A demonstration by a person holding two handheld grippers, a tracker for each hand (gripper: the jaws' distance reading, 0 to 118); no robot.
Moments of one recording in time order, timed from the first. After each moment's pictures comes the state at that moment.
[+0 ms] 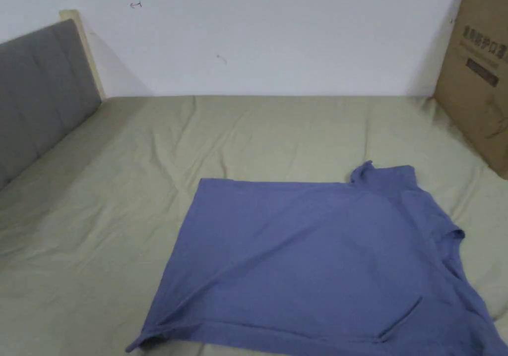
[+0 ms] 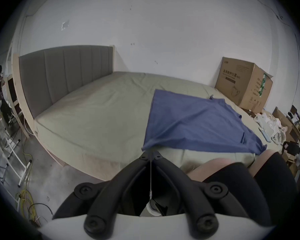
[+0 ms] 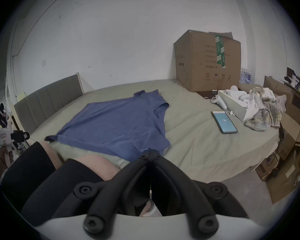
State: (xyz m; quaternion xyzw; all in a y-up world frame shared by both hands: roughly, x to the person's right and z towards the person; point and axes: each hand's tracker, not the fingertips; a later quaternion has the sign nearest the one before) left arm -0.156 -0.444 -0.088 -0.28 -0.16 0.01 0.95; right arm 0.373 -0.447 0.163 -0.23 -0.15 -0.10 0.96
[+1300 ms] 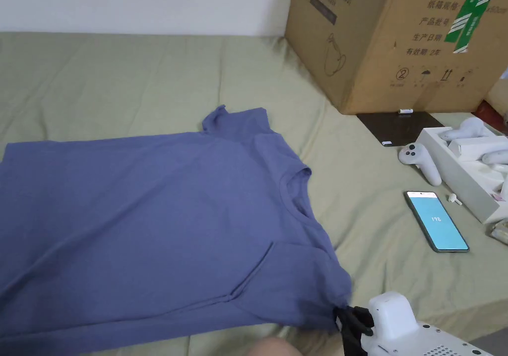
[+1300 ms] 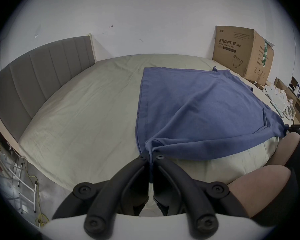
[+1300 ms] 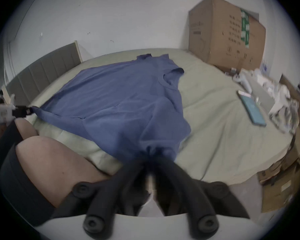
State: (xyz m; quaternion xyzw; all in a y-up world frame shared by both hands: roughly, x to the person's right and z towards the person) left arm -0.087 -0.482 -0.187 -0.33 -0.20 -0.09 0.92; right arm 0.392 -0.516 0.058 -0.36 -0.12 -0.05 0.92
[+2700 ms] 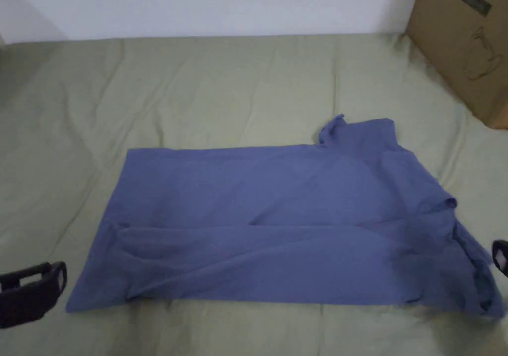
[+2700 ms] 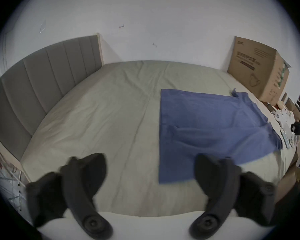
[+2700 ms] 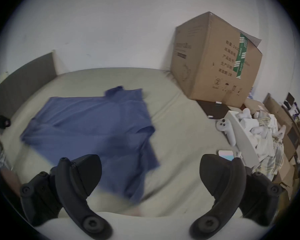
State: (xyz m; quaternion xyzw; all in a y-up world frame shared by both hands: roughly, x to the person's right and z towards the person) left arm -0.069 -0.420 -0.286 -0.33 -0.17 -0.06 0.93; right arm 0.475 -0.421 -0.050 -0.32 -0.17 -0.02 0.93
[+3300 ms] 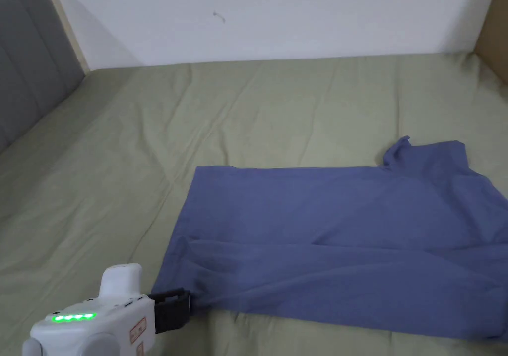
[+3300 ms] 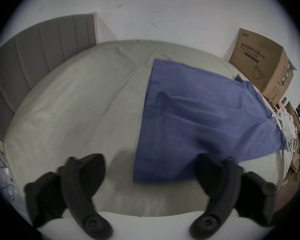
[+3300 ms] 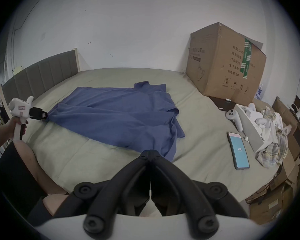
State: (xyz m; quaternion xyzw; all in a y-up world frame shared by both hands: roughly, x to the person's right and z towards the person) left arm -0.039 -0.515 -0.351 -0.42 -0.16 -0.02 0.89; right arm 0.392 -0.405 -0.011 -0.31 -0.13 -0.02 0.94
